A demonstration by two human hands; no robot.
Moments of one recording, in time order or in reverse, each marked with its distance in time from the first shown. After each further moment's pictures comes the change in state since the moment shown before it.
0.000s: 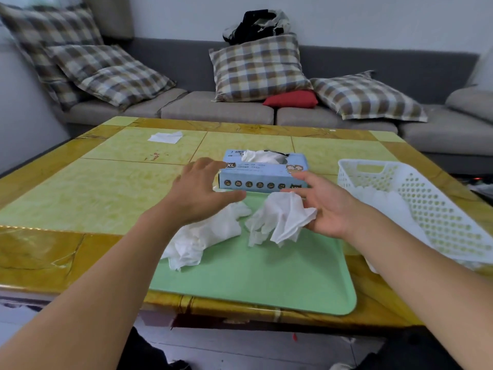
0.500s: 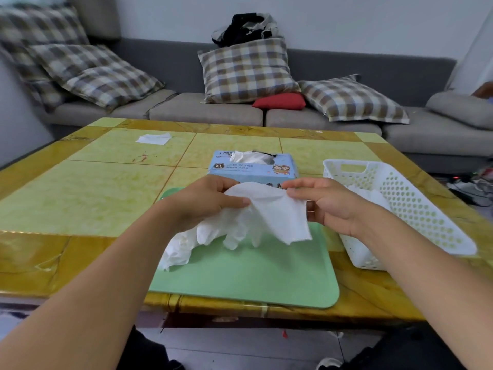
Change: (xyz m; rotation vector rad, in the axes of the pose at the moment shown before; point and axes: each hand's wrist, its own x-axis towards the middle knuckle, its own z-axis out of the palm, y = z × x) left_hand -0.003 0.026 0.012 -0.726 -0.366 -0.106; right_hand -0.031 -0.006 -0.026 -0.389 0.063 -0.284
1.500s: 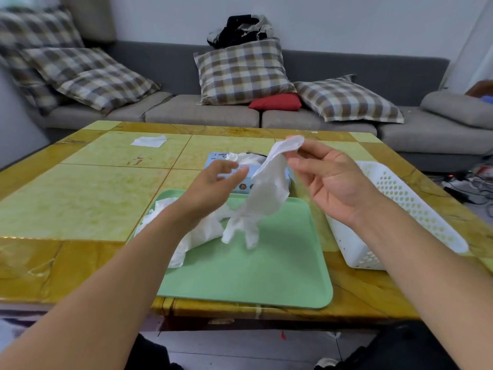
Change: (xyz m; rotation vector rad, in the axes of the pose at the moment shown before) left_hand 0.018 0.006 0.016 -0.003 0.273 0.116; right_hand -0.028 -0.038 0.015 0.539 -0.038 -0.338
